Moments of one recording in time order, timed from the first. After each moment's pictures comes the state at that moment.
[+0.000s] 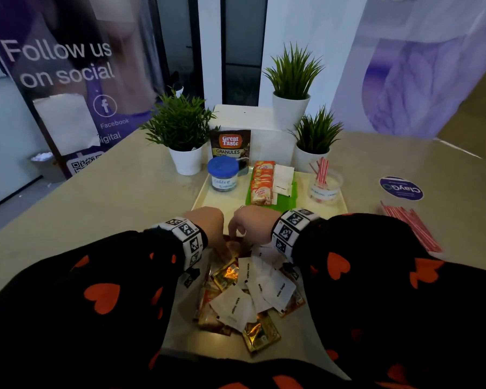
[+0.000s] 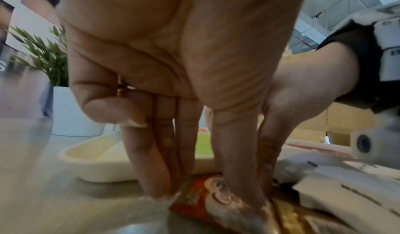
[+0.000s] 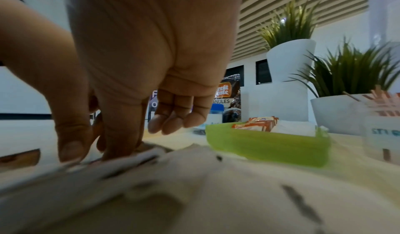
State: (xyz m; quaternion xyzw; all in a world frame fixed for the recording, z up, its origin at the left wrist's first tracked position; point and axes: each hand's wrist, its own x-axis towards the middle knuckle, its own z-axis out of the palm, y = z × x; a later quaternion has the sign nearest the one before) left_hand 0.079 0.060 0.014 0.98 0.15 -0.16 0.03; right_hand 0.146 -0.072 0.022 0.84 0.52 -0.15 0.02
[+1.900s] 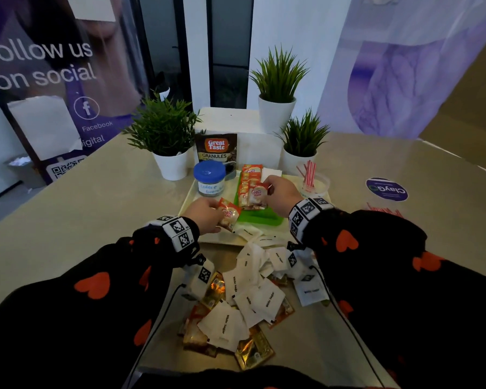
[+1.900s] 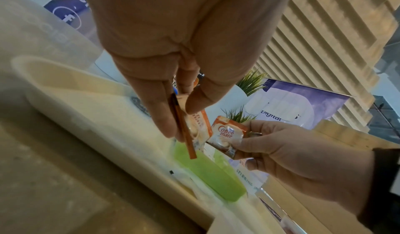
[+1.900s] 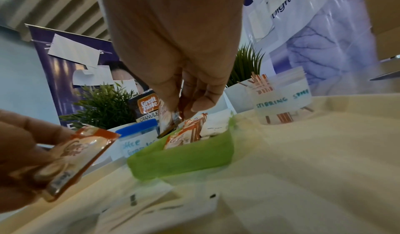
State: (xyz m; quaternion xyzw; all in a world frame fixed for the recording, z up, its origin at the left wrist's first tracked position) left_hand 0.112 0.052 0.016 0.80 0.27 -0.03 0.54; right_hand 0.226 -0.117 0.025 0.93 0.20 -0.03 -0.31
